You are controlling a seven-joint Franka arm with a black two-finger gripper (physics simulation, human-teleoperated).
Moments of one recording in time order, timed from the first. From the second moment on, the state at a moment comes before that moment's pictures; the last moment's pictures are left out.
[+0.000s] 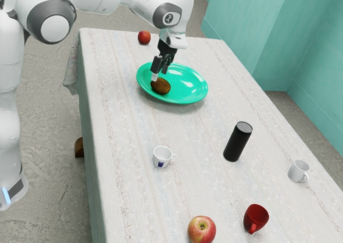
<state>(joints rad) 0.20 0.14 0.20 -1.73 -0.06 1.76 1.14</state>
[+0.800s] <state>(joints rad) 0.21 0.19 0.20 -1.71 -0.08 1.76 1.16</state>
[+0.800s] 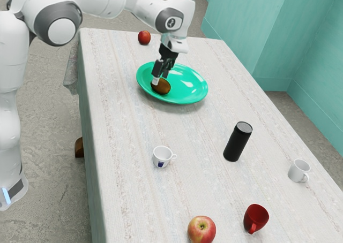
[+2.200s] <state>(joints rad) 0.21 0.20 0.20 -1.70 -0.09 1.76 1.17</state>
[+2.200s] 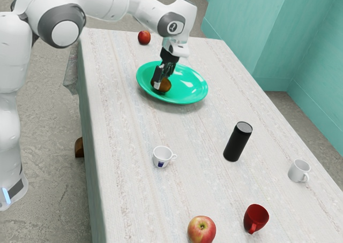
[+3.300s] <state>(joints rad) 0.19 0.06 -0.10 -1.71 -0.08 1.65 1.11</state>
